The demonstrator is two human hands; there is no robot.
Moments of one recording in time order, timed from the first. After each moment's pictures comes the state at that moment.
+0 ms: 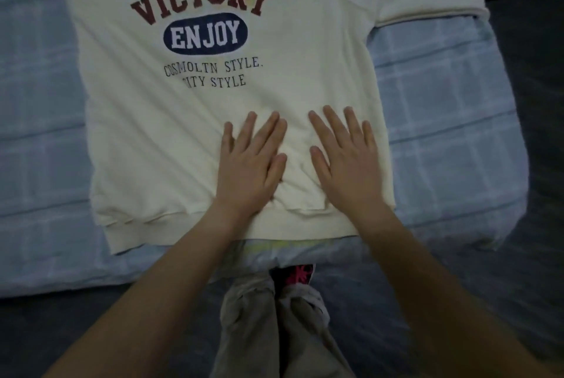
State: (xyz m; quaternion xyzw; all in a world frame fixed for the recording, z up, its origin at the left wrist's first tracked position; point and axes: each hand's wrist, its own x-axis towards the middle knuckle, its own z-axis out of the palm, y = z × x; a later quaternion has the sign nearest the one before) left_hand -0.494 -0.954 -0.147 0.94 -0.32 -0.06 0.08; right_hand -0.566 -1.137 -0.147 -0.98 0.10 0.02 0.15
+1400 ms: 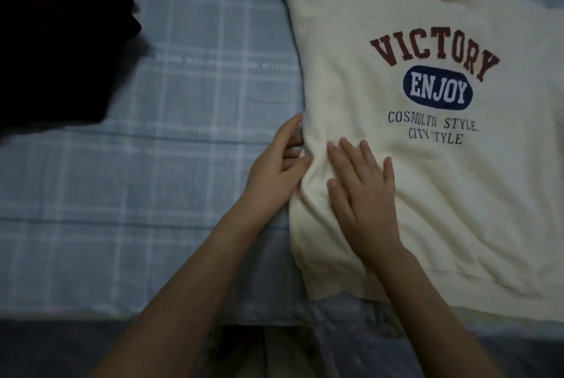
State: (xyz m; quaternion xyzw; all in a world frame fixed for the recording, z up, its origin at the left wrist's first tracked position) left_hand -0.356 -0.685 -0.112 0.74 0.00 -0.26 0.62; right_hand -0.434 -0.844 -0.117 -0.98 0.06 0.04 0.19
